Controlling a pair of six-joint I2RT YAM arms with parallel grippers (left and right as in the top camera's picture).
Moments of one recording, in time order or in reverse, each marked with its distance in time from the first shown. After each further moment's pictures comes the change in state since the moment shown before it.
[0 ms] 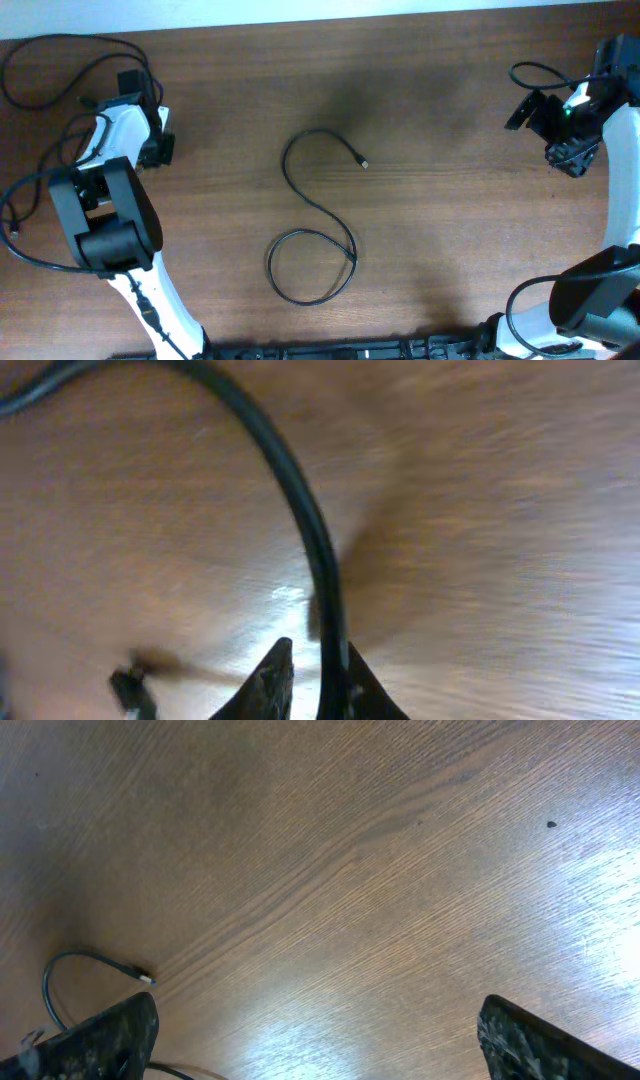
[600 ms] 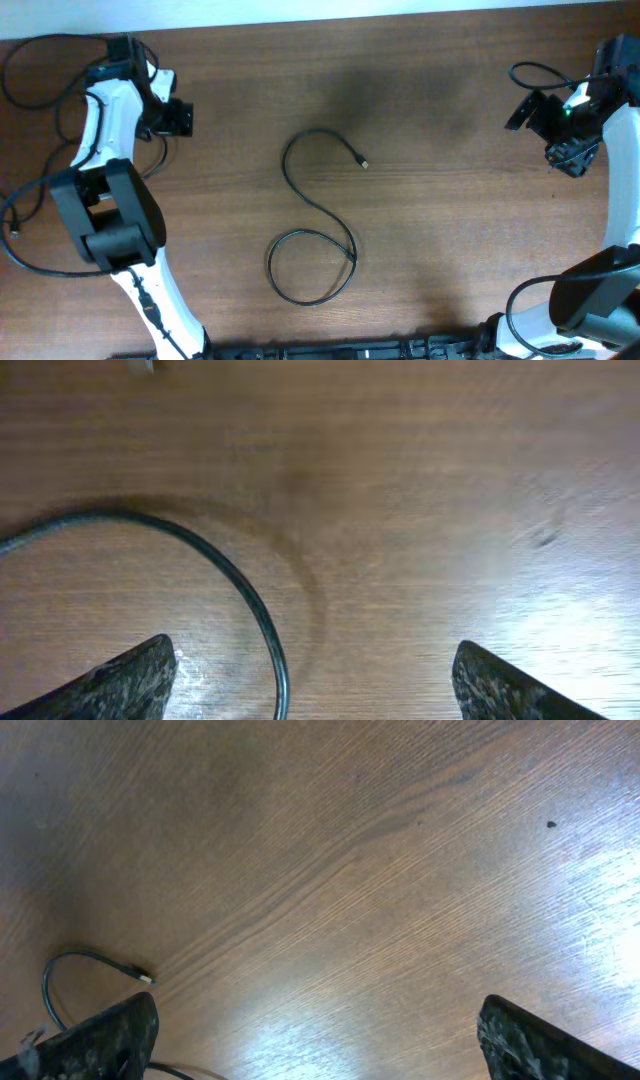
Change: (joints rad) left arm -0.021 0.030 0.253 -0.179 0.352 -0.080; right arm 0.000 0.000 0.000 0.000 0.000 -0.001
